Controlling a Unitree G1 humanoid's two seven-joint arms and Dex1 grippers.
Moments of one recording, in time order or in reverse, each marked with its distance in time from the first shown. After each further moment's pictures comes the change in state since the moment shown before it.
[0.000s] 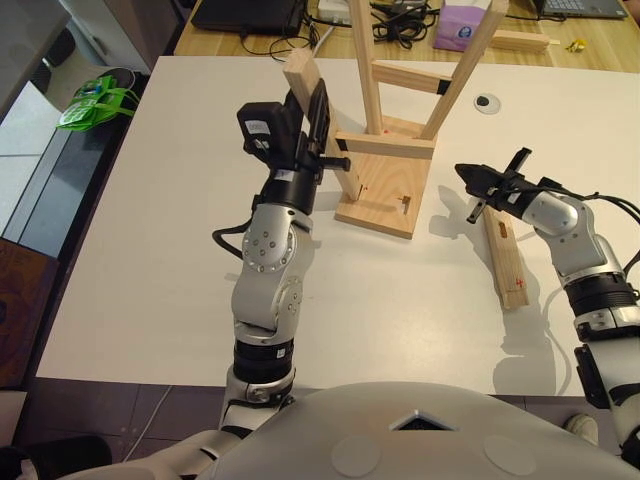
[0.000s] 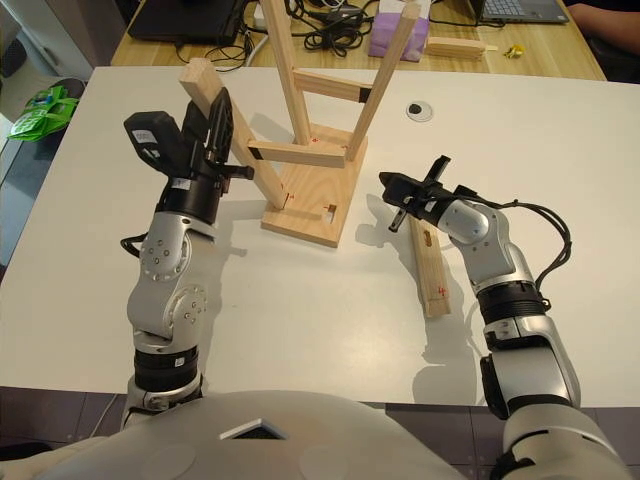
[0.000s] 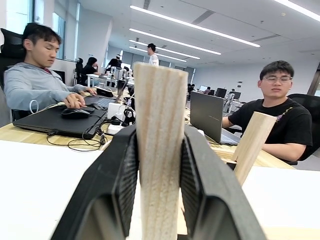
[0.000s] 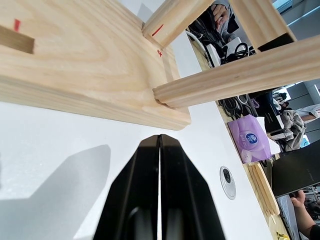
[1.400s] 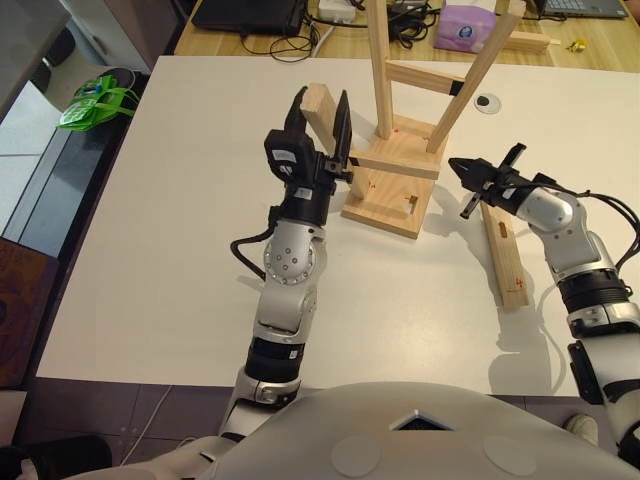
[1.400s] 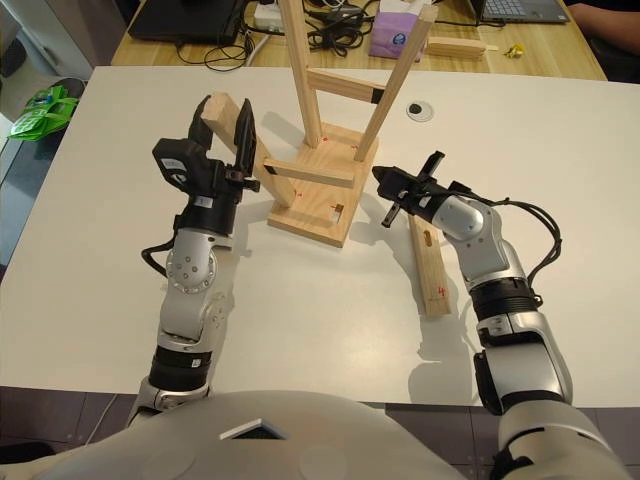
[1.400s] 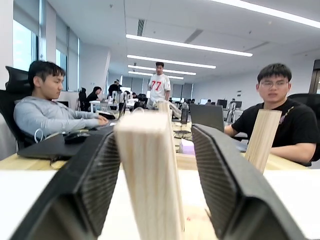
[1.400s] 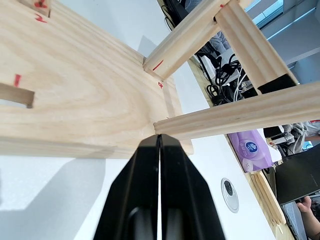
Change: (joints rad) left arm 0.036 0.001 -0.087 0.187 0.141 -0.369 -0.023; right arm -0.013 0.031 0.002 0.008 0.038 -0.004 0.000
